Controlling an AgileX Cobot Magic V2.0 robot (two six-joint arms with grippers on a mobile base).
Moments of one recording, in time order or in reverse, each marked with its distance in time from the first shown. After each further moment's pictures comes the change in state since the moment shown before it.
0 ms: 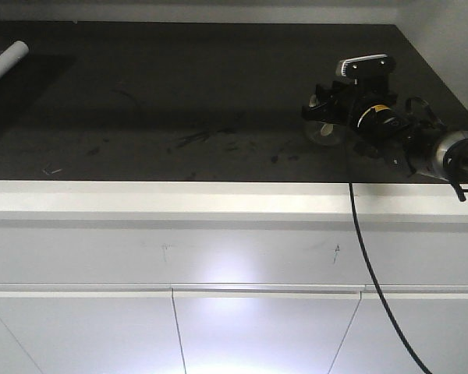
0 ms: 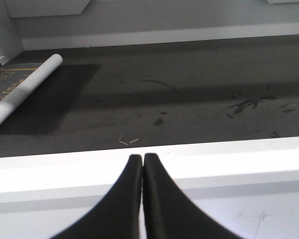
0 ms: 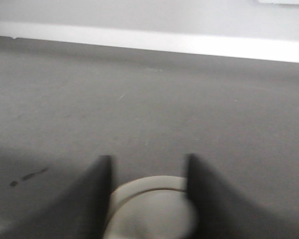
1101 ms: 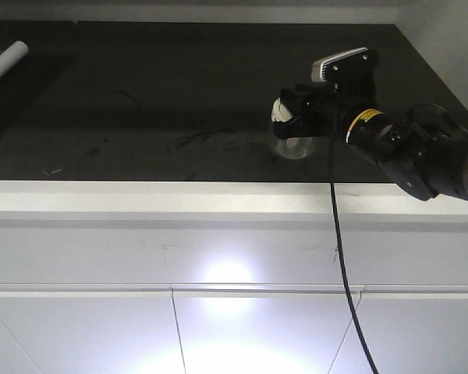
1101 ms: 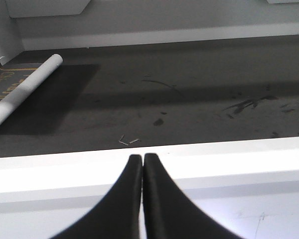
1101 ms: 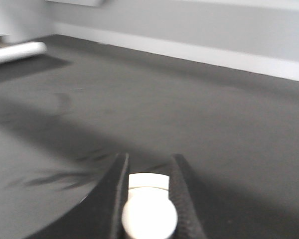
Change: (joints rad) left arm 0.000 0.000 0.000 0.000 0.000 0.000; right arm 0.124 -0.330 0.316 -0.197 -0.045 0.132
